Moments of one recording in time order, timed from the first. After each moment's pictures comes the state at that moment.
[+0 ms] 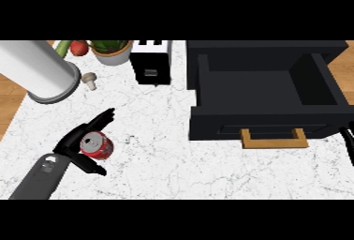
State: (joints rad) left arm -0.47 0.33 0.00 -0.43 -0.25 -0.51 -0.79; right arm 0.26 -0.03 -0.23 -2.15 -0.08 0.20 0.10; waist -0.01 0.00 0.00
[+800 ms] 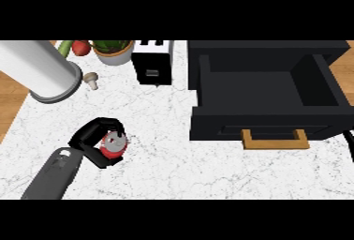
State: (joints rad) left arm -0.47 0.27 -0.03 -0.56 -0.15 -0.60 -0.67; right arm 0.28 -0.03 -0.25 -2.15 -0.10 0.21 0.08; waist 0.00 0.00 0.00
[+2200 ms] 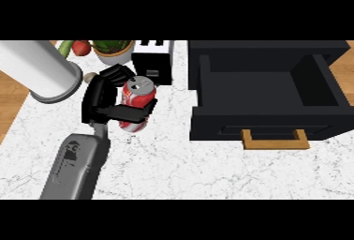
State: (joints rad) left arm -0.44 0.02 0.01 -1.38 0.02 0.12 0.02; right arm 0.33 -0.01 -0.26 -2.24 -0.12 0.21 0.10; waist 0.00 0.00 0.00
